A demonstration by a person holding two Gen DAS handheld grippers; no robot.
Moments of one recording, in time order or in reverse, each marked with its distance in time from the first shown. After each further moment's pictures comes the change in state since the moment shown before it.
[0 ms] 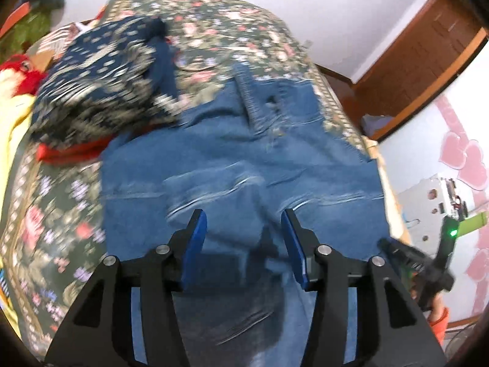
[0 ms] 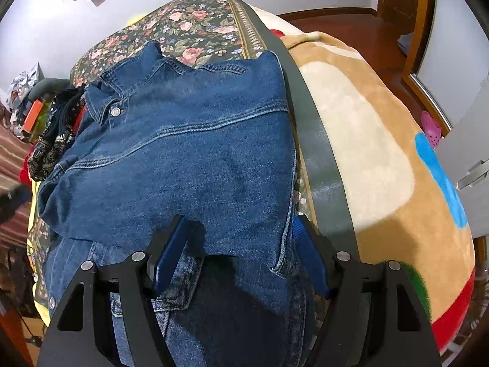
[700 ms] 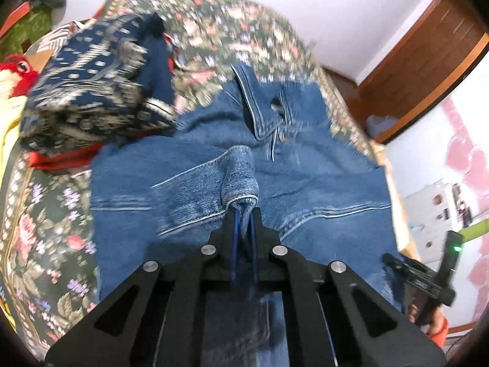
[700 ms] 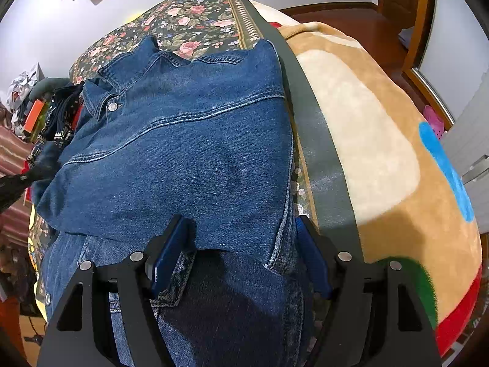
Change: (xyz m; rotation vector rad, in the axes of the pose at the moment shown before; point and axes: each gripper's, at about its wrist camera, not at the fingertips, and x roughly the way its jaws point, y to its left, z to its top) left arm 0.006 0.010 0.004 -0.027 -0.025 0.018; right arm 0.006 -0.005 -0.003 0.013 0.017 0.018
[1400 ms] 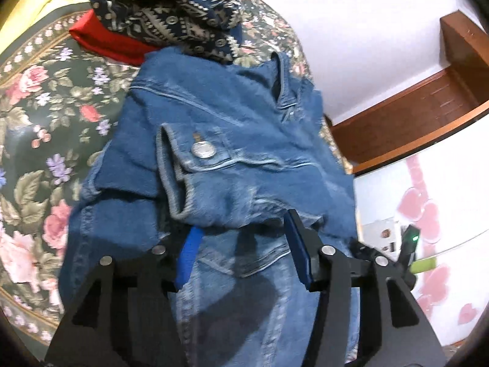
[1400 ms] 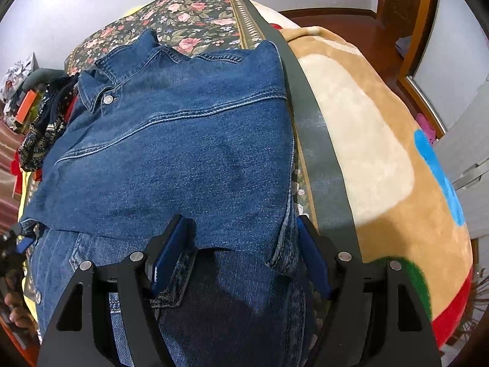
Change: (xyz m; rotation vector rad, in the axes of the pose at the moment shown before) left arm -0.015 0.071 -0.098 -0.300 -0.054 -0.255; right arm 0.000 0.012 -0.001 -0.031 -0.001 -0.069
